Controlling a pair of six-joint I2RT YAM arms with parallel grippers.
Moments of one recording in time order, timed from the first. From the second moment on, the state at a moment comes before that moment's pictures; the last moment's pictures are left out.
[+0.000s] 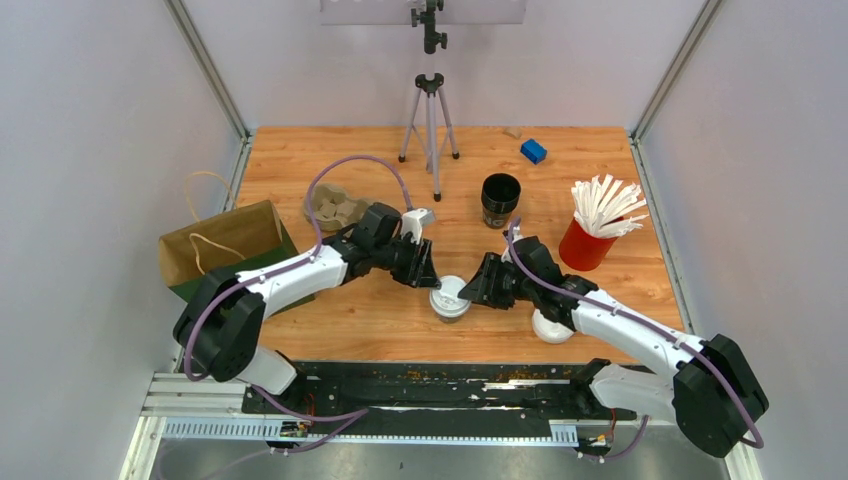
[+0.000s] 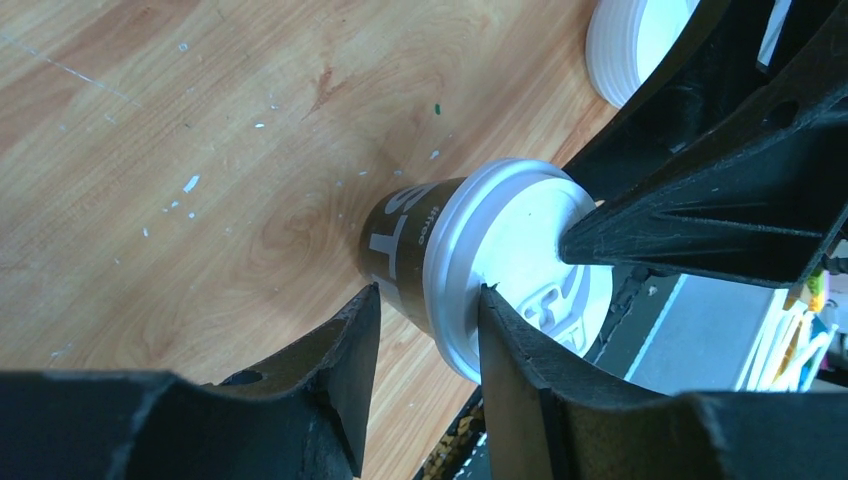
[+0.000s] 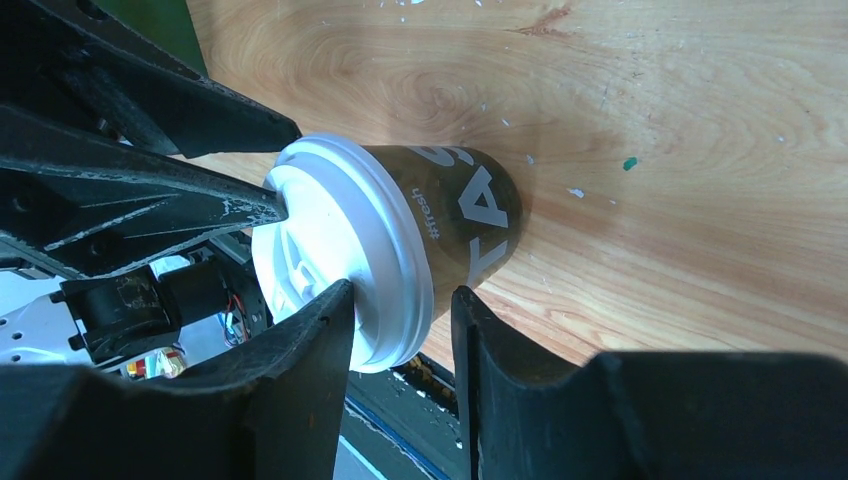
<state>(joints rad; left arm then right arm) -0.67 1.49 0.89 -0.20 0.51 -0.33 0.66 1.11 0.57 -0.17 -0.25 0.88</state>
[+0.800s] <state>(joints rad) -0.67 1.23 0.60 -0.05 0.49 -0.59 0.62 1.31 0.77 -0.19 -0.41 0.47</state>
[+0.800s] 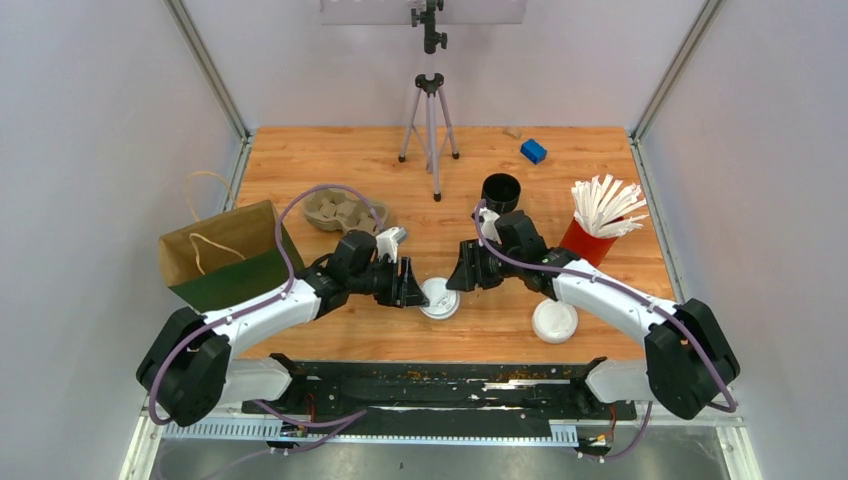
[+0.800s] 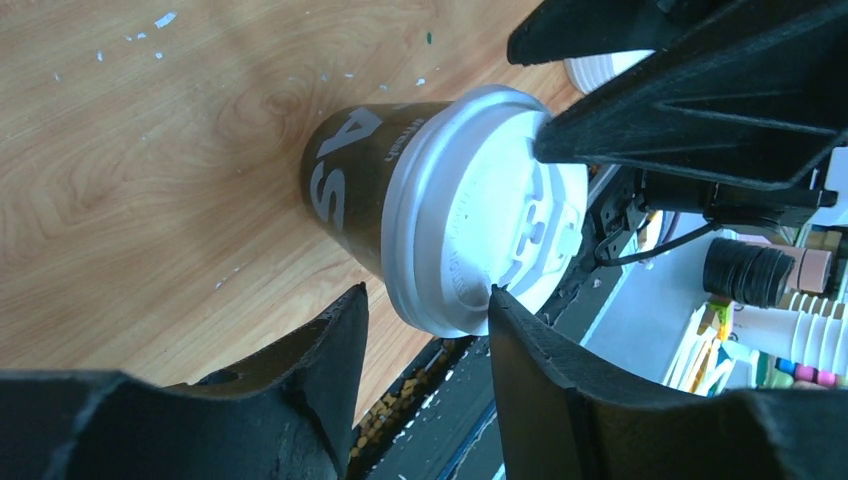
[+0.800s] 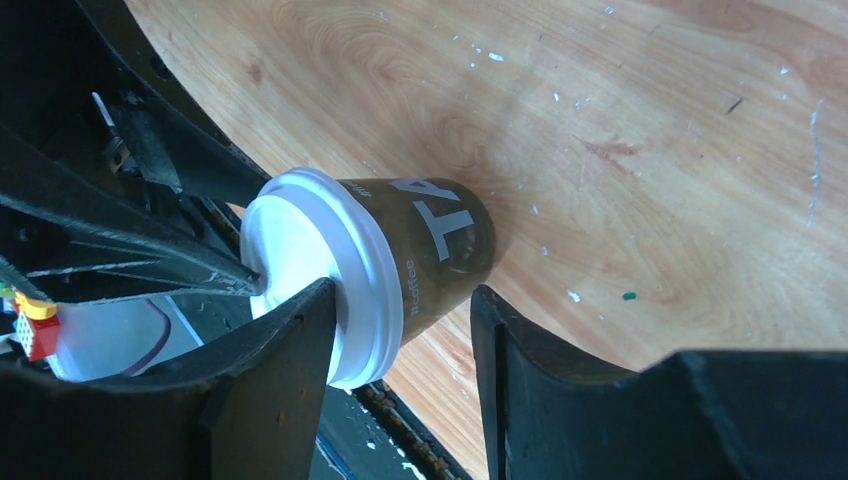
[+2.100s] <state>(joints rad) -0.63 1.19 0.75 -0.29 0.44 -0.45 0.65 1.27 0.88 -0.32 -0.42 0.48</state>
